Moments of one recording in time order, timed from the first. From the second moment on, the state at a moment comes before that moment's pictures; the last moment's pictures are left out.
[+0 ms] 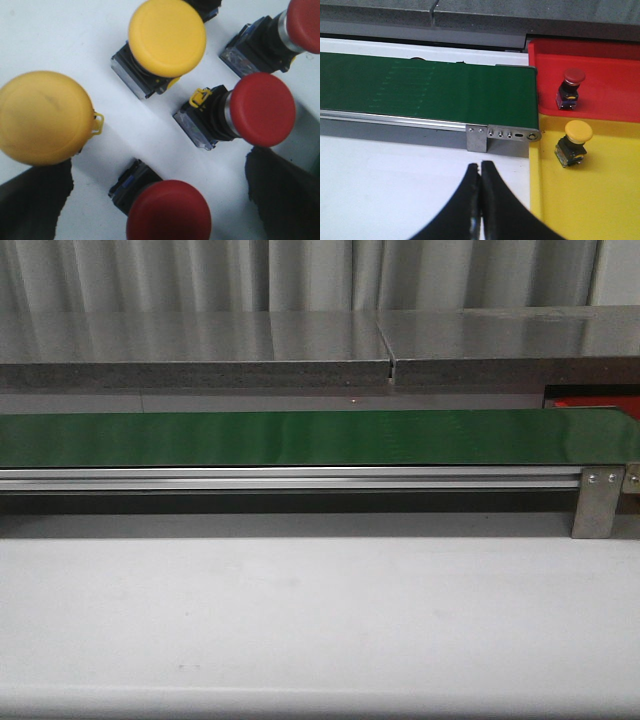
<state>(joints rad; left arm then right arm) 0.53 2.04 -1.46 -0.38 0.61 0.19 -0.11 0.43 -0.53 0.30 0.60 -0.25</state>
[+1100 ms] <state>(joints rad) 0.52 1.87 -1.48 -0.37 0.80 0.20 -0.11 0.43 -0.53 0.30 0.60 -0.25</state>
